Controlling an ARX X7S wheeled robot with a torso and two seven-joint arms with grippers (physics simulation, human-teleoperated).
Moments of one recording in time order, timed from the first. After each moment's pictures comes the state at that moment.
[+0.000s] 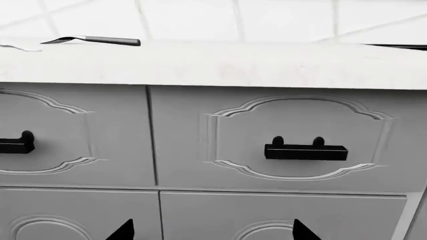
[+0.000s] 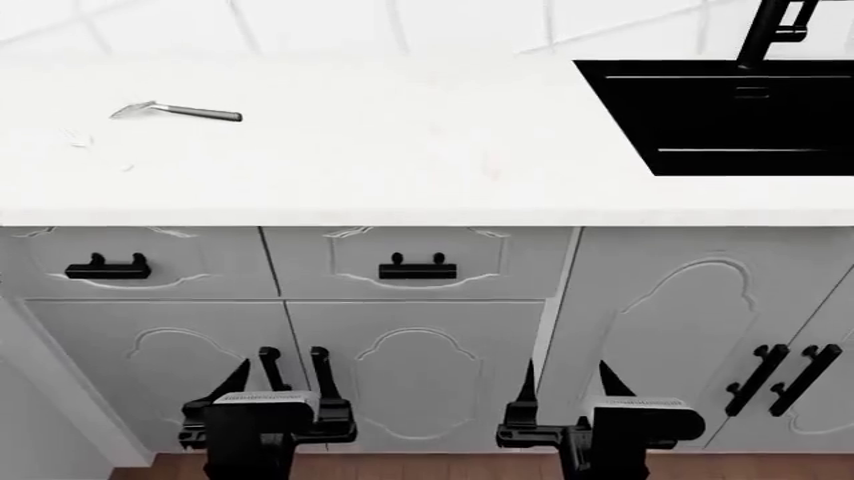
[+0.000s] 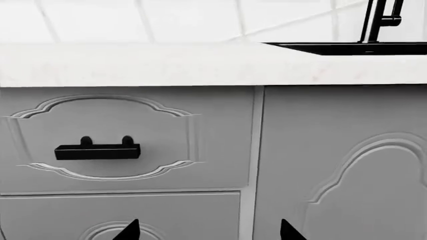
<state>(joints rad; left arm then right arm) 0.00 -0.06 0.05 0.03 -0.08 -0.06 -0.07 0.00 0.06 -0.06 -0.01 0.06 0.03 0.09</state>
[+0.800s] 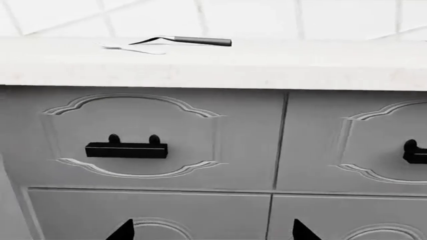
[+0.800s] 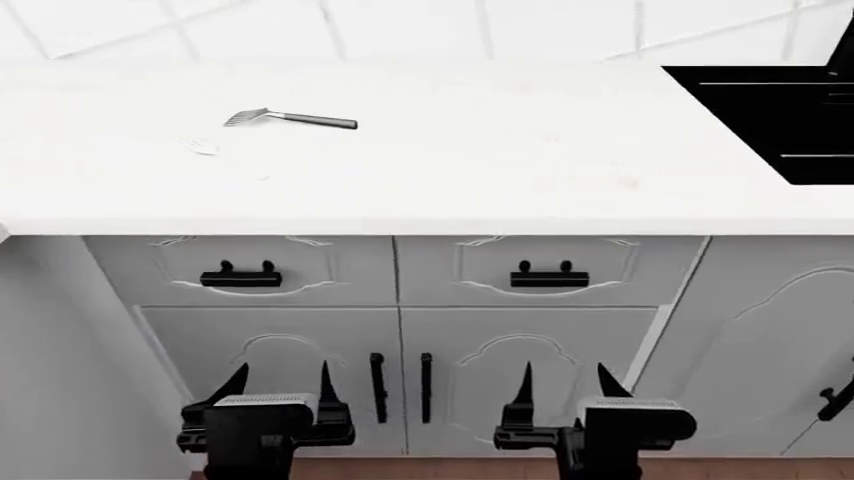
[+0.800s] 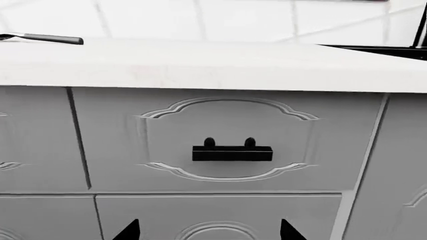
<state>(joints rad) -0.01 -0.11 0.10 0.01 -0.12 -0.05 -0.13 0.01 0.10 -0.12 0.02 0.08 0.01 0.16</state>
